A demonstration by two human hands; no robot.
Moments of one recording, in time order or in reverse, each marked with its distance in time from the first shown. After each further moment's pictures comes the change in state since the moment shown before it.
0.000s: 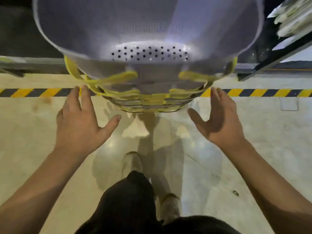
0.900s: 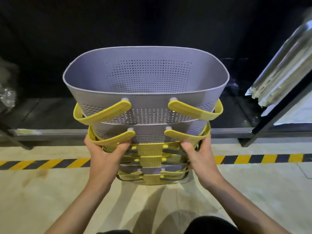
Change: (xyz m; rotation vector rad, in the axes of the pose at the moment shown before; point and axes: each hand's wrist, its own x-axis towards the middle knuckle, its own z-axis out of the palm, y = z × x) left_hand 0.060 0.051 0.069 -1.334 0.448 0.001; right_hand 0.058 -0.002 0.079 1.020 0.206 -0.051
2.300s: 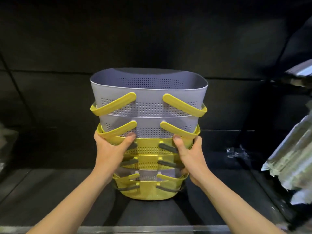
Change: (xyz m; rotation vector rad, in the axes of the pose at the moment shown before) left_hand 0.287 0.085 0.060 -0.080 -0.045 0.185; right_hand 0.263 -0.116 0.097 -0.062 0.119 -0.038
